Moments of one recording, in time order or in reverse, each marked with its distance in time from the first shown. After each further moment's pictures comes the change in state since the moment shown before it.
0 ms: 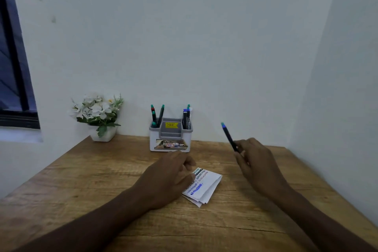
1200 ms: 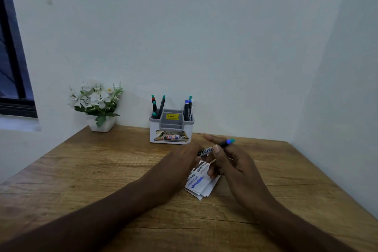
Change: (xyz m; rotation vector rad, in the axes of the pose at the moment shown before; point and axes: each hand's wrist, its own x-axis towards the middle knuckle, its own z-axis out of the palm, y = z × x) left_hand 0.007 0.015 0.010 0.041 -0.063 0.050; right_hand -0.034 -0.058 0.028 0.771 -0.131 0.180
